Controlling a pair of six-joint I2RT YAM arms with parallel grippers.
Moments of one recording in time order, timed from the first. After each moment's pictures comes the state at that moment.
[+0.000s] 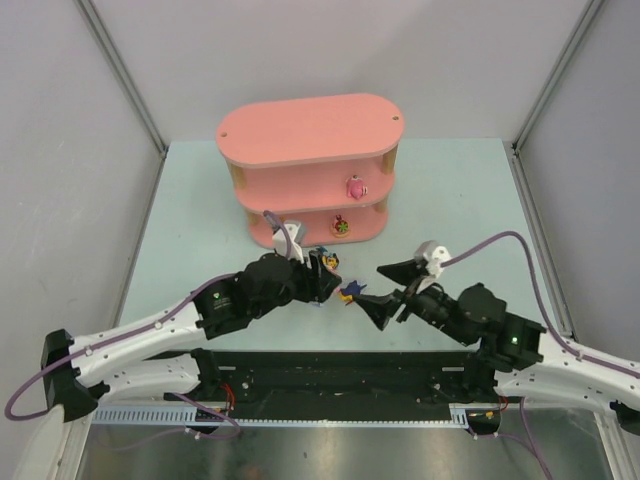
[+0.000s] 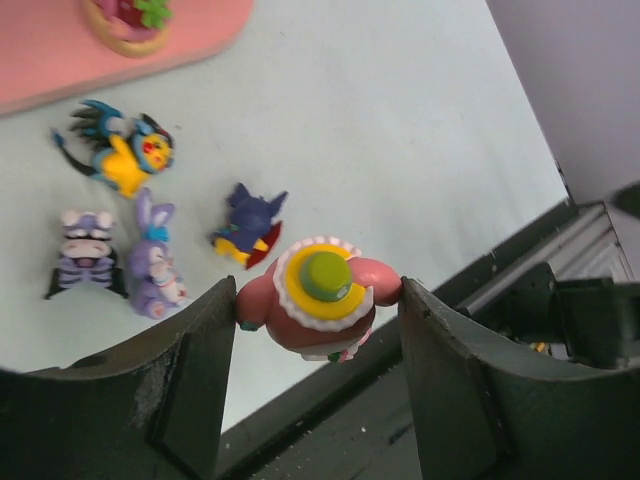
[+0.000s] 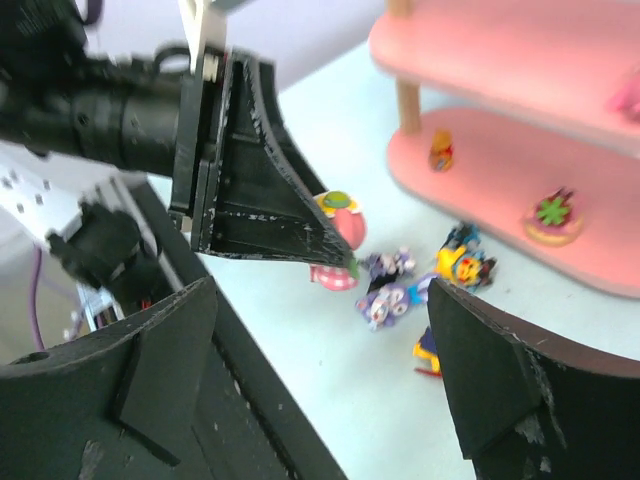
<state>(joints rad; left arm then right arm) -1.09 0.98 0.80 -0.27 -0.30 -0.71 1.22 0.60 0.62 -0.04 0.25 0.23</state>
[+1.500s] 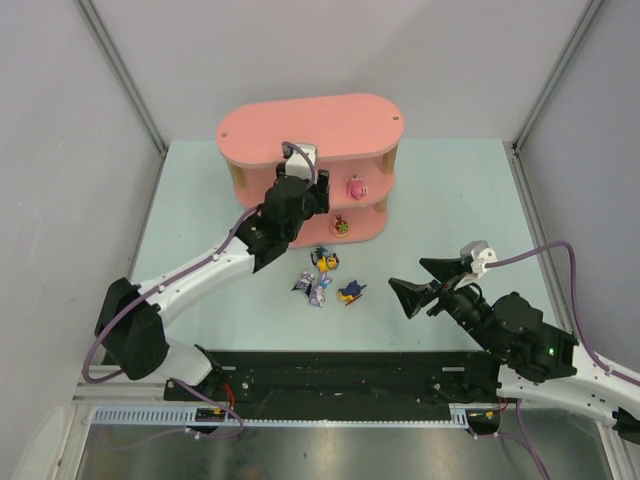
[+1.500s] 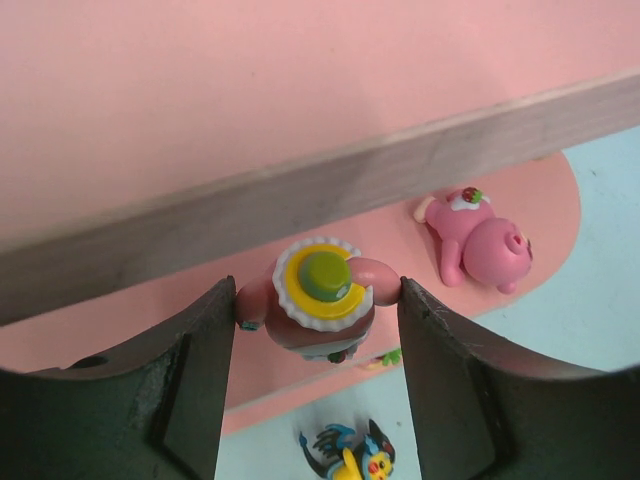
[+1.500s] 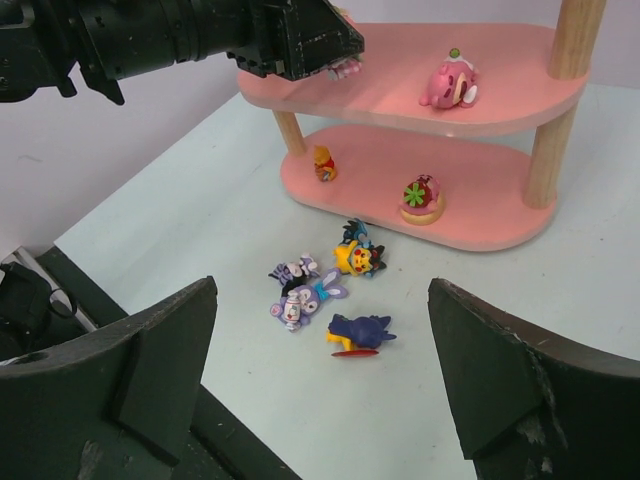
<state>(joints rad) -0.73 1.42 1.12 0.08 -0.44 -0.17 1.22 0.37 0.64 -0.25 0.55 0.24</state>
